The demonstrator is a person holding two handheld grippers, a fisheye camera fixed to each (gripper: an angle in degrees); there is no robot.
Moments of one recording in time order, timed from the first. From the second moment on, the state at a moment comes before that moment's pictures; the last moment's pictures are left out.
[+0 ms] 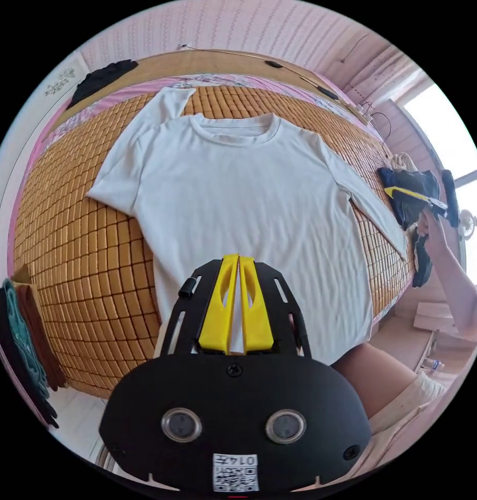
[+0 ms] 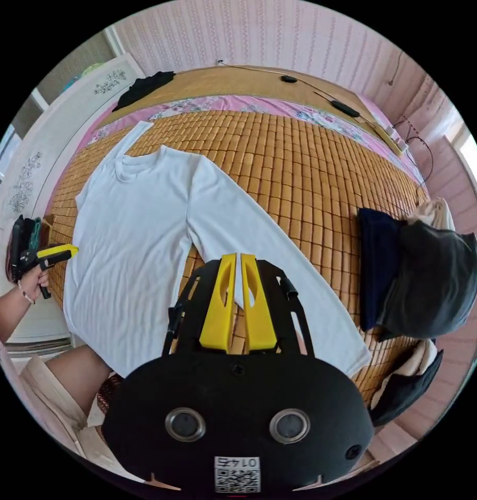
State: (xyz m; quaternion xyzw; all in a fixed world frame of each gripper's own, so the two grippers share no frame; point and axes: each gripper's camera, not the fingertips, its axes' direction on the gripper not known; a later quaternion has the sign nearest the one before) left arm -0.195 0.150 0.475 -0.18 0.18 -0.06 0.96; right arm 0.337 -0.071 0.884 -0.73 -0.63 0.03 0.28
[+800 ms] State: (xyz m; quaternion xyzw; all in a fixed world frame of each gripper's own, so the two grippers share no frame) left arm -0.297 0.311 0.410 -0.13 0.22 -0.18 0.95; right arm -0.120 -0.461 0.869 -0.54 -0.82 -0.07 0.18
